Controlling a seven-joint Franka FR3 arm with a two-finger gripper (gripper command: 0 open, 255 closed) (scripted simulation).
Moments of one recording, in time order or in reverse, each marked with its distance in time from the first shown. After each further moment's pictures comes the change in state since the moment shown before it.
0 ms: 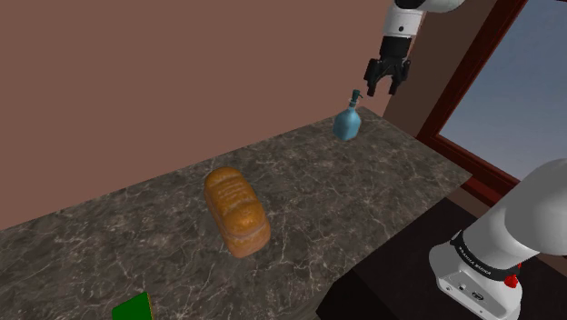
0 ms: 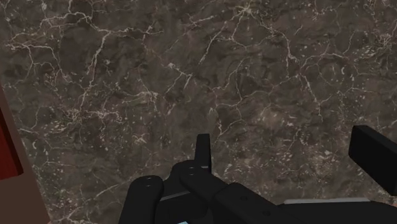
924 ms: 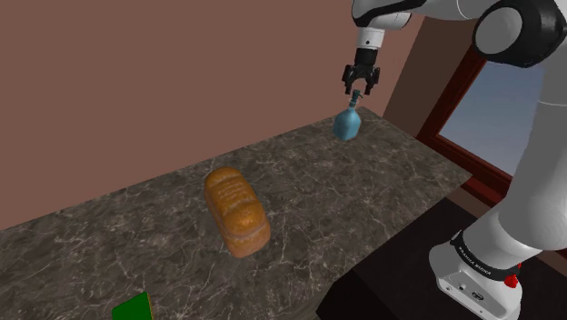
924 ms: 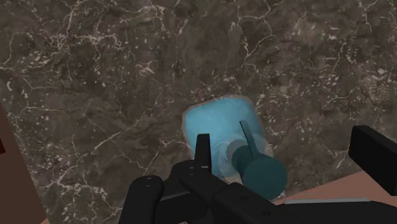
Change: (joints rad) arm -0.109 0.609 -0.055 0.575 0.135 -0.060 -0.108
